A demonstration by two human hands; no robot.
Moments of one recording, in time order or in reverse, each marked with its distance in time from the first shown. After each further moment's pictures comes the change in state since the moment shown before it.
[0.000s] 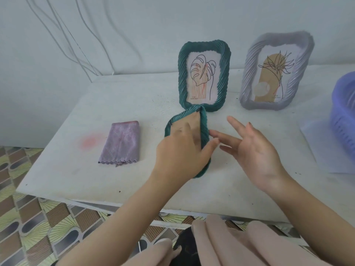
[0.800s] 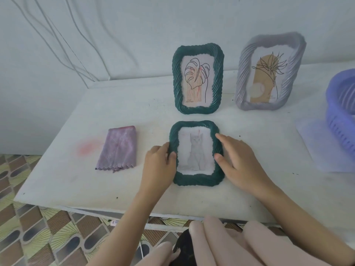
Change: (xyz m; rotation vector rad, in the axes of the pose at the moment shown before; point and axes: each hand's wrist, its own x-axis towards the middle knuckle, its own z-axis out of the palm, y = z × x) left_hand -0.012 -0.052 0.043 -0.376 -0.058 -0.249; right_hand 0.005 0.035 -0.019 -1.267 0.070 -0.240
